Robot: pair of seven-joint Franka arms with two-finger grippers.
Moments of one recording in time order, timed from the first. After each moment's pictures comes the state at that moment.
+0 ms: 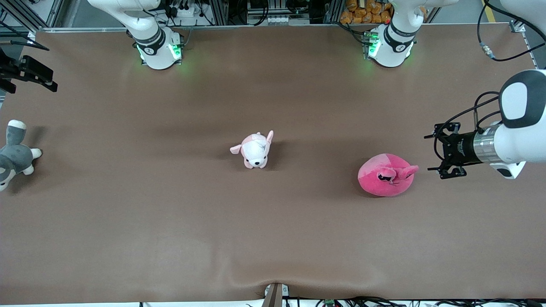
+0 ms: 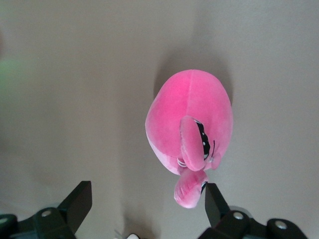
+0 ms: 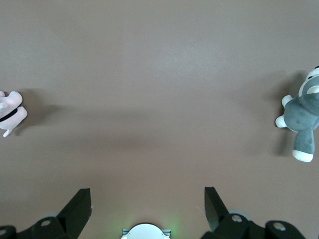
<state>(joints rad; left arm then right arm) -0.07 0.33 0.06 -1.57 -0.27 1.63 -1.65 -0.03 -0.06 0.00 -1.50 -0.02 1.37 -0.08</state>
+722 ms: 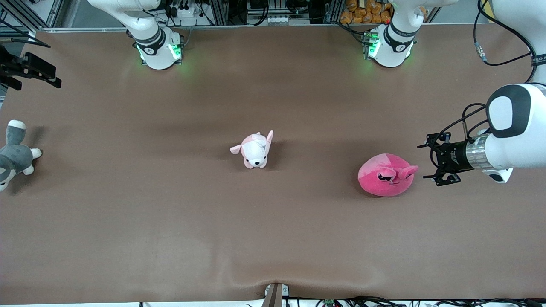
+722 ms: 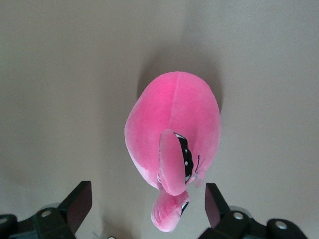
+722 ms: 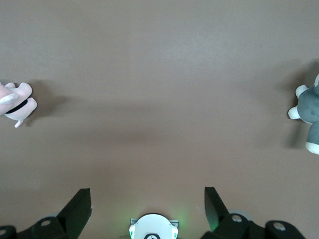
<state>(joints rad) -0.06 0.34 0.06 -1.67 -0.31 1.78 -1.65 -0.03 -0.06 -0.01 -1.50 0.02 1.33 -0.08</state>
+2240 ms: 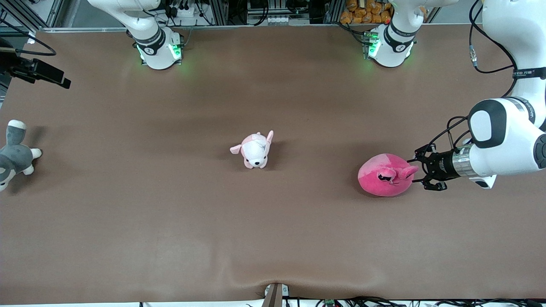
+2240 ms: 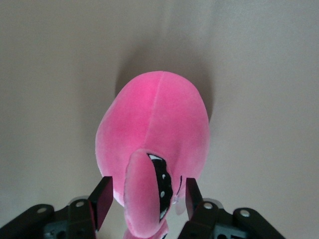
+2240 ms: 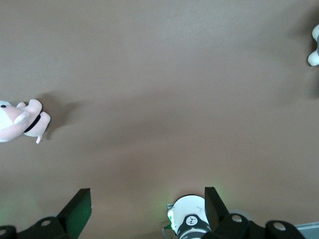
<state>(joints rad) -0.06 0.39 0.06 -1.74 -0.35 1.95 -1.65 -0.03 -0.05 -0.01 -1.50 0.08 1.27 0.20</state>
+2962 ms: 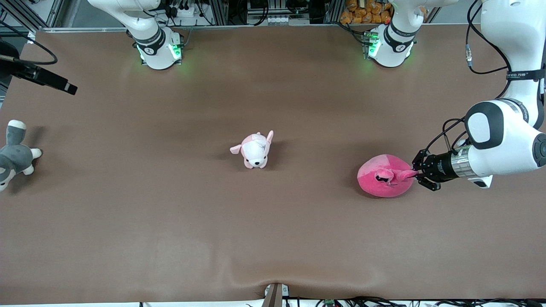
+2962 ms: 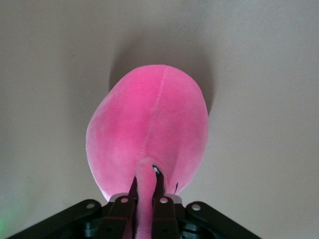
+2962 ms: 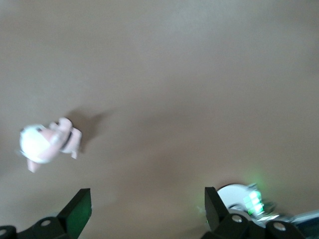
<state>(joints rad) -0.06 0.39 0.06 -1.77 -0.42 2.00 -1.65 -0.03 -0.02 0.00 -1.48 0.21 1.29 0.49</state>
